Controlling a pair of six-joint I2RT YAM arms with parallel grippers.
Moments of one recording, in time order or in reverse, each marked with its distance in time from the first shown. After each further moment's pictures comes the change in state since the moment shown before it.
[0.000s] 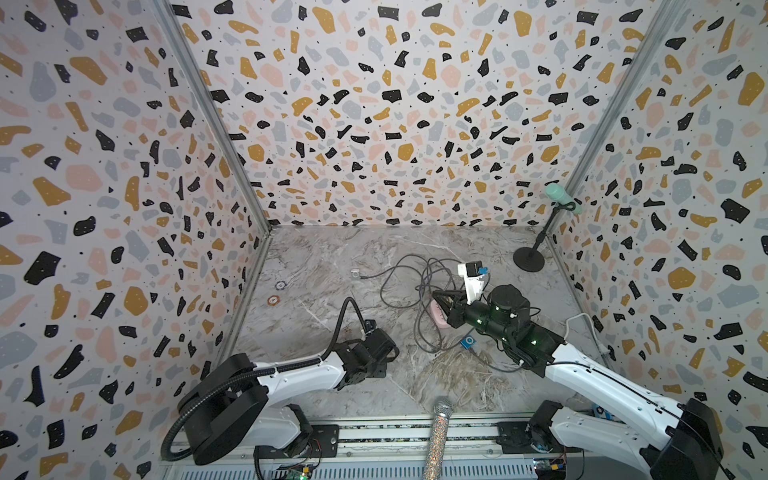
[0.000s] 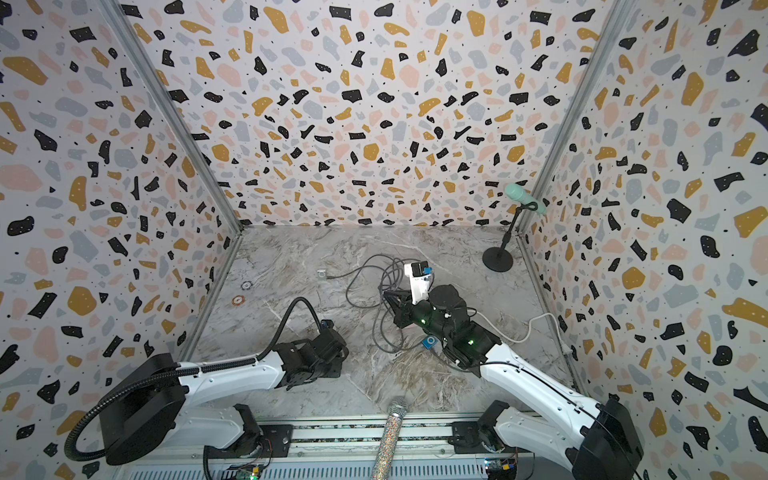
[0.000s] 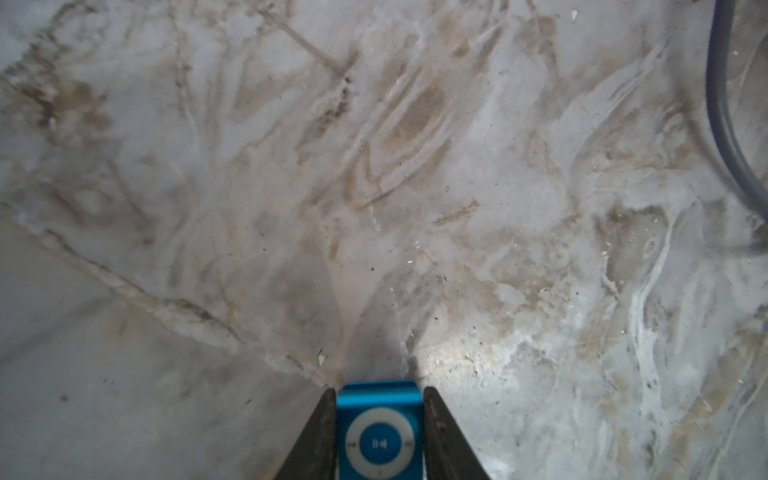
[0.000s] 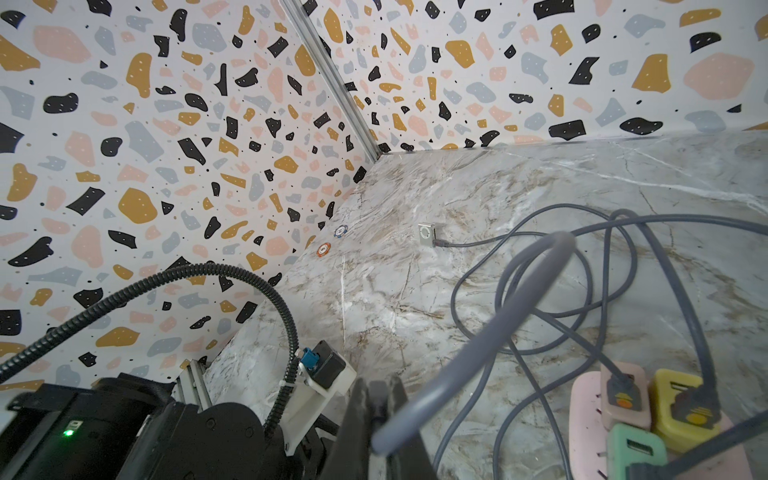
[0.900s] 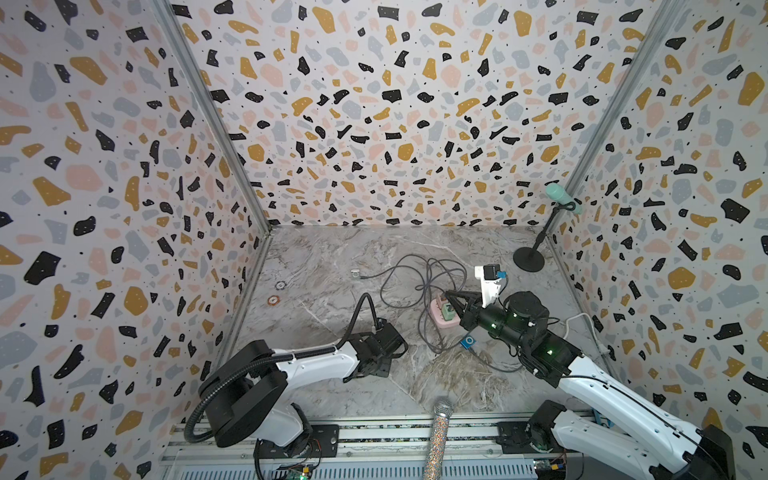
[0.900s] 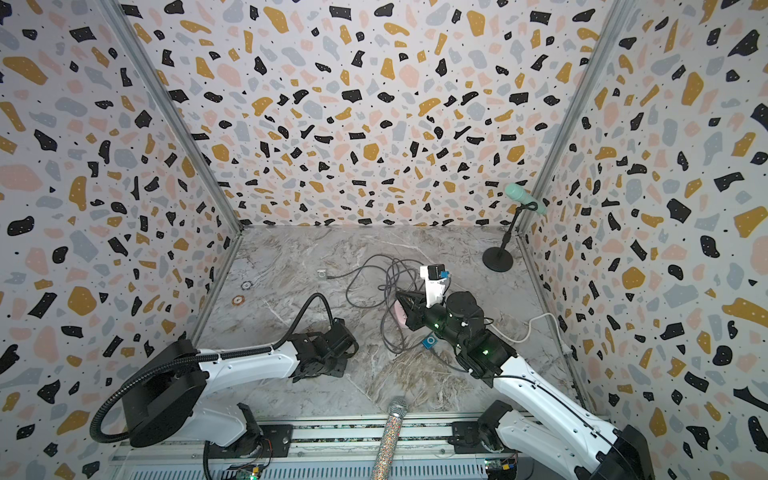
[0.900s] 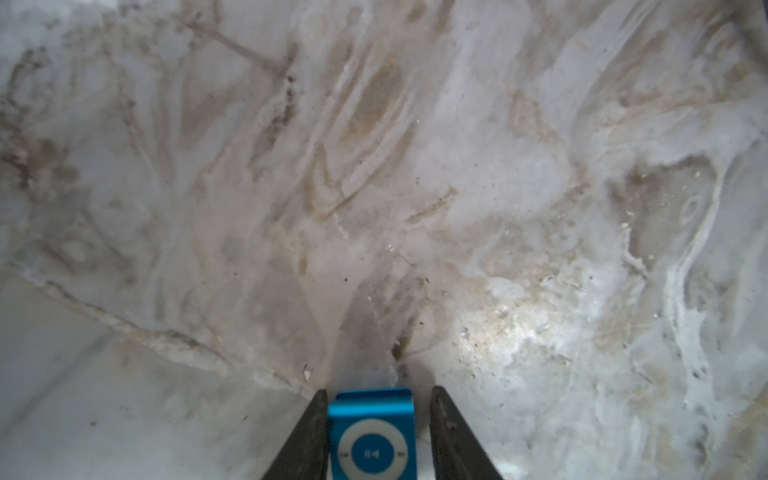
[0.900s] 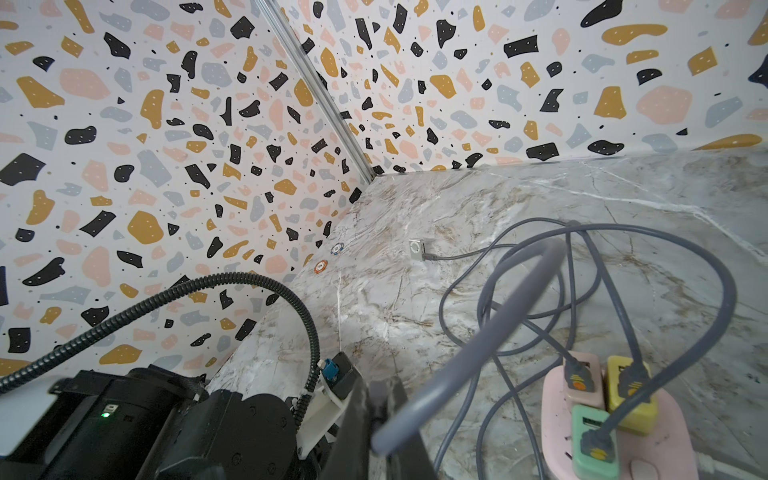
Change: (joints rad) left arm -0.006 0.140 0.122 -0.122 0.008 0.130; right arm -0.055 -0.134 -0.065 -0.018 -0.010 0.009
